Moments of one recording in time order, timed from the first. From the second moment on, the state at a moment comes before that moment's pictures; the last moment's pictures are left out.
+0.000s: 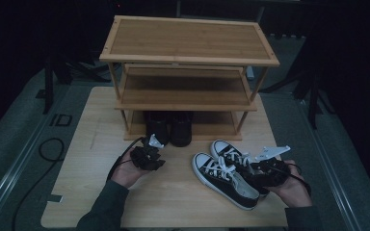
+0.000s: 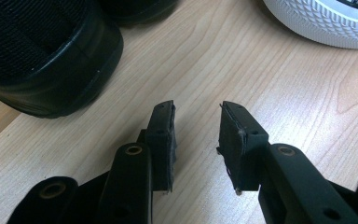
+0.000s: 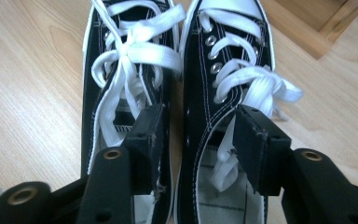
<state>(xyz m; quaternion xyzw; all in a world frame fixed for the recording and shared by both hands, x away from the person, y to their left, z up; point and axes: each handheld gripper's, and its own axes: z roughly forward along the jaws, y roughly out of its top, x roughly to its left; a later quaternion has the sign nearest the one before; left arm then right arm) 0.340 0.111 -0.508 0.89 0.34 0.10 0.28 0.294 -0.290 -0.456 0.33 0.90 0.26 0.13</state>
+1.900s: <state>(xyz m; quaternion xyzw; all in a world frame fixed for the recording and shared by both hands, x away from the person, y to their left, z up) 0.327 0.111 -0.514 0.90 0.33 0.08 0.27 0.326 -0.254 -0.494 0.33 0.92 0.19 0.07</state>
